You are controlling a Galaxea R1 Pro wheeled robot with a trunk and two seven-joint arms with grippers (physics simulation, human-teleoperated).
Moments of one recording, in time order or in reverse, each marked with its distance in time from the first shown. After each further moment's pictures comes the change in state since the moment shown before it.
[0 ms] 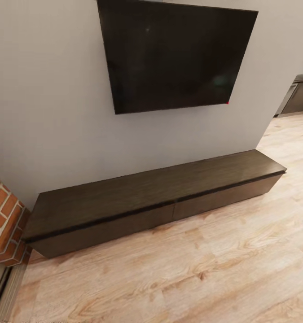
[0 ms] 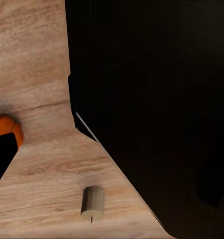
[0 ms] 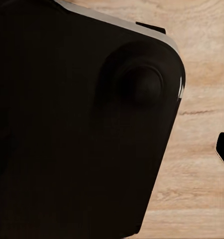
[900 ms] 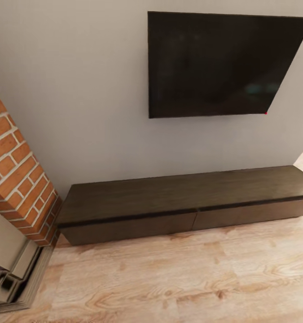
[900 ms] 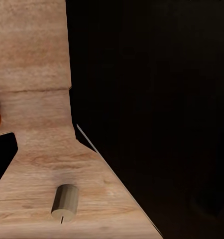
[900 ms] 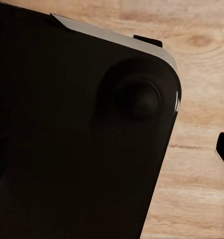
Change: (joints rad) left arm 0.000 0.000 0.000 0.000 0.000 0.000 0.001; right arm 0.000 0.002 0.000 0.000 -0.002 -0.001 0.000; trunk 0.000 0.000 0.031
